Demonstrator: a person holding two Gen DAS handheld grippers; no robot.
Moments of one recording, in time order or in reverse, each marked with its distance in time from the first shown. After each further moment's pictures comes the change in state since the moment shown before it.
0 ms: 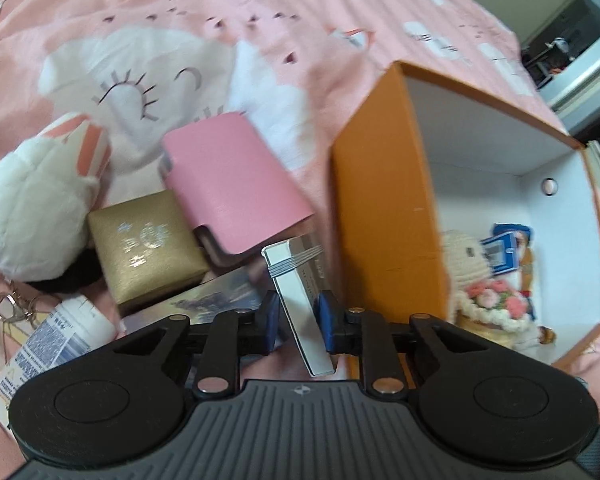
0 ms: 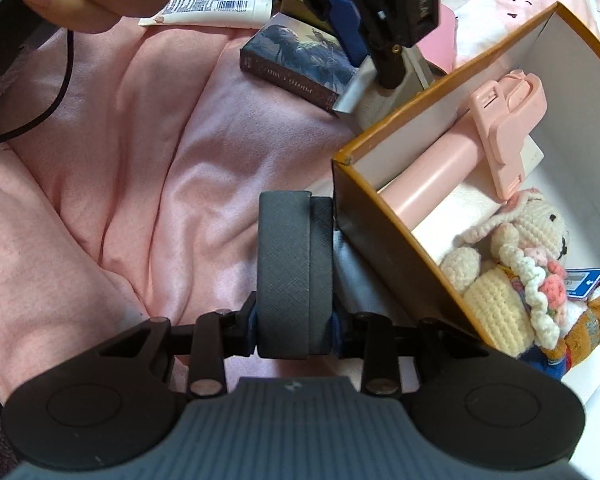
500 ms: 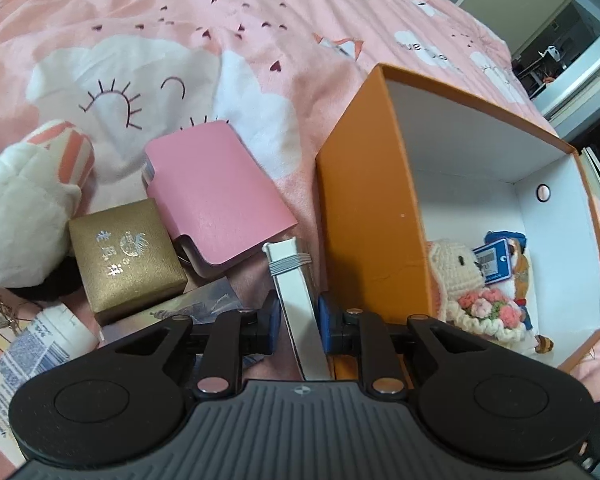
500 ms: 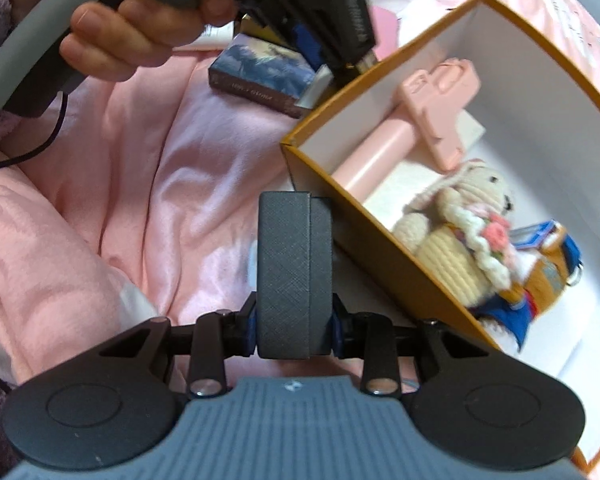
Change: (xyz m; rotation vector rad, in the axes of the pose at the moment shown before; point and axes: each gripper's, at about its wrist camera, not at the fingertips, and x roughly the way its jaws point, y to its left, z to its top) left arm 0.003 -0.007 -0.004 0.011 -0.051 -0.011; right arm -0.034 -0.013 -0.022 0.104 -0.055 -0.053
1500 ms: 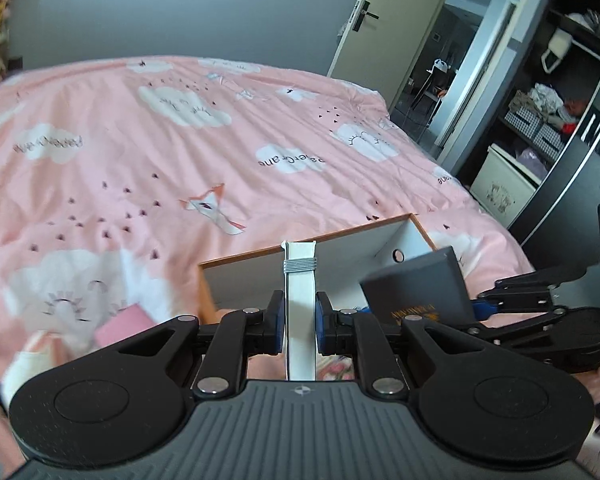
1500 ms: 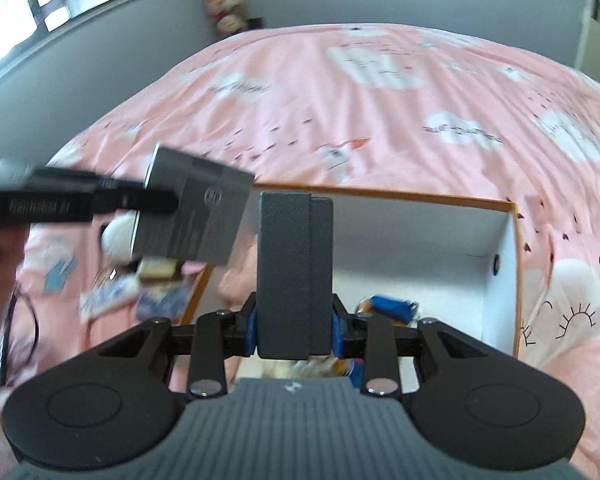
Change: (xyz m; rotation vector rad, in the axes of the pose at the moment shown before) left arm -0.105 -0.097 0.041 0.302 -0.238 -0.164; right arm -0.103 -0.125 -0.017 0.528 -0.450 -0.040
